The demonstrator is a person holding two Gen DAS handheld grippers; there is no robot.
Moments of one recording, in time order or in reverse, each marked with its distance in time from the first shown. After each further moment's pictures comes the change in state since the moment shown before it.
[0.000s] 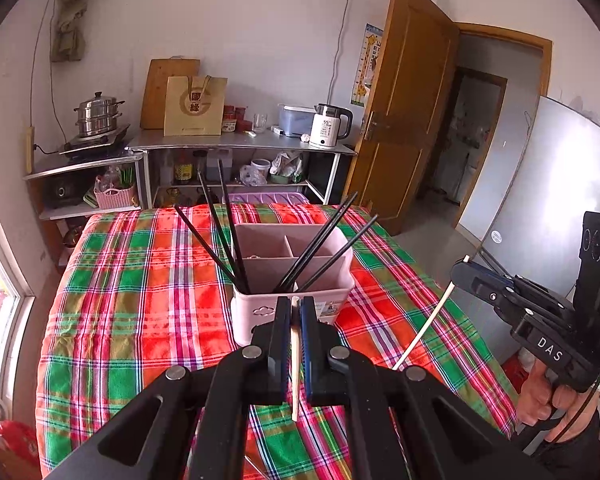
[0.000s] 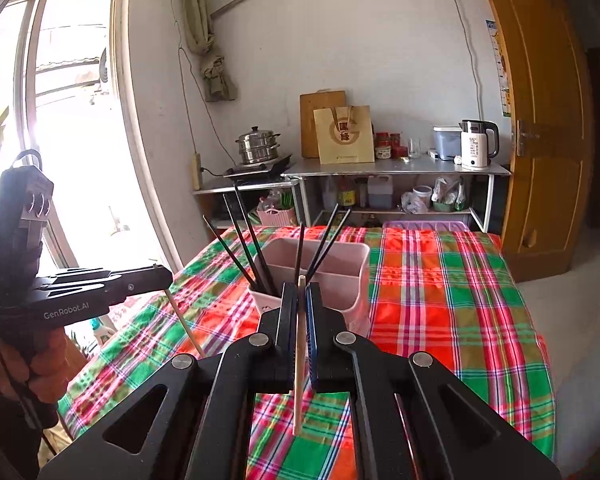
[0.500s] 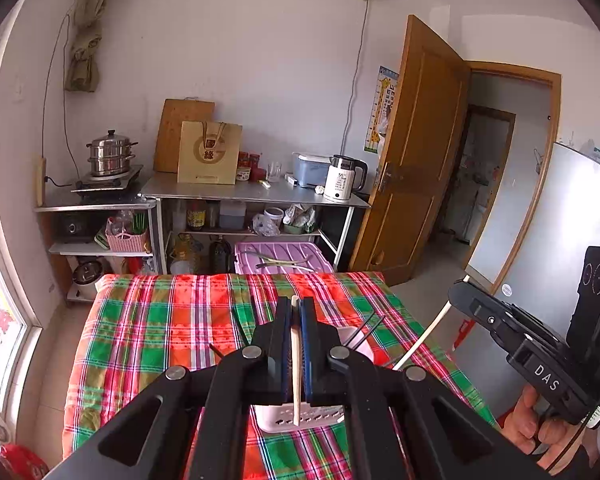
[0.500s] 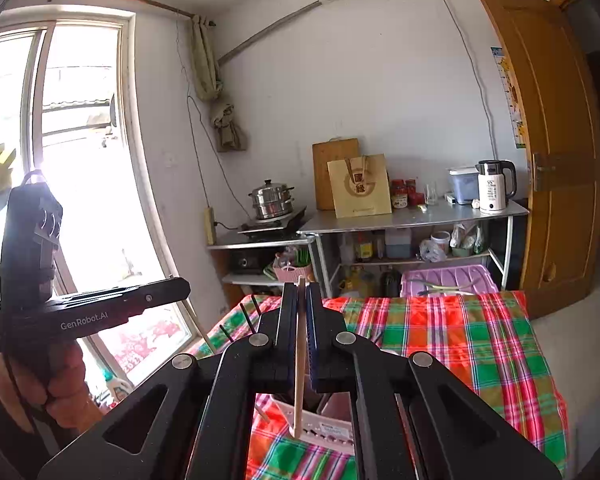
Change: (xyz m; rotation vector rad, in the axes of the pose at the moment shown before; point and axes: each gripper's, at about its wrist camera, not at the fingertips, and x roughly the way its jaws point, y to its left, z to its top) left arm -0.007 0.022 0.100 -0.019 -0.150 0.038; right arm 0.030 0.004 0.083 0.038 -0.166 0.058
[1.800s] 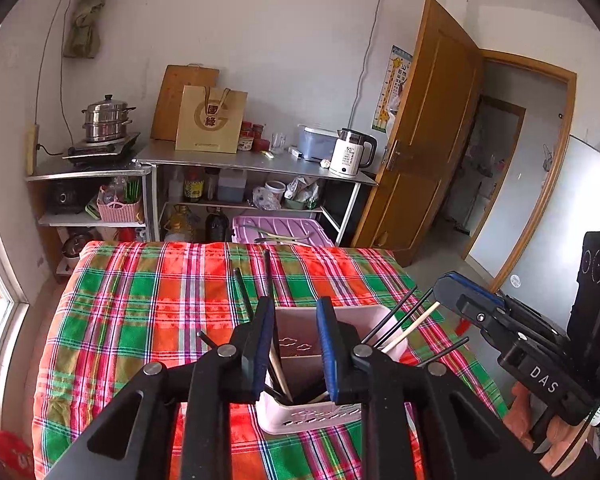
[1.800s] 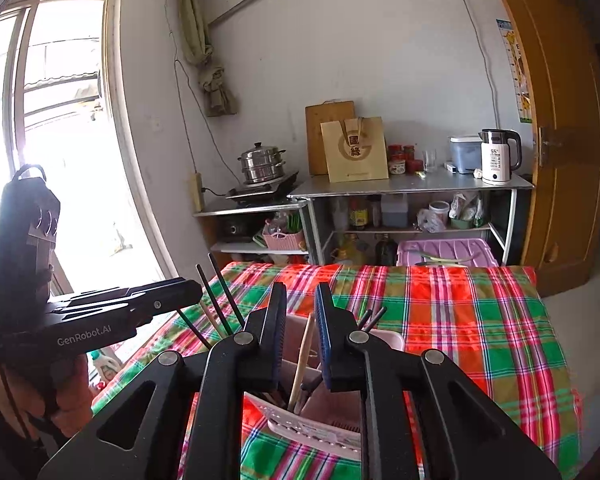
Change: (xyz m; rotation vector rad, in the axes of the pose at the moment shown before) left arm 0.069 0.028 -0.041 -0.044 0.080 -0.017; right arm 0.055 -0.014 -0.032 -0.009 0.125 -0.024
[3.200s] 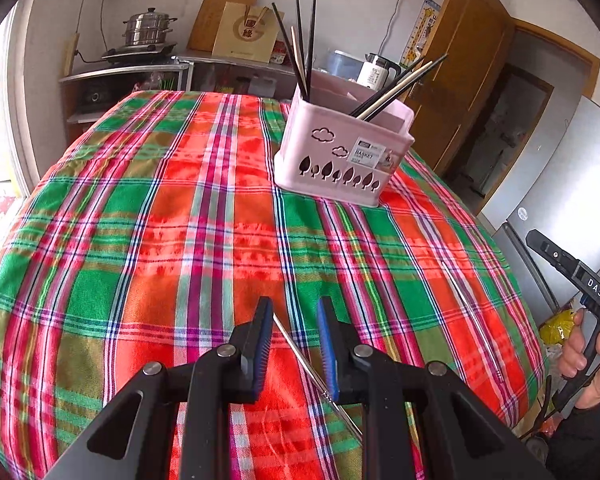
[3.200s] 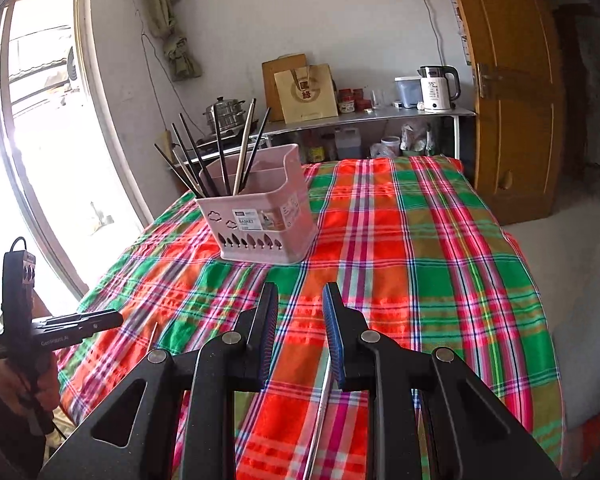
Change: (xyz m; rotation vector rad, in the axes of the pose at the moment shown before) left arm -0.066 0.000 -0.236 -0.118 0.236 0.056; right arm -0.134 -0.059 -0.158 0.087 0.157 -0.102
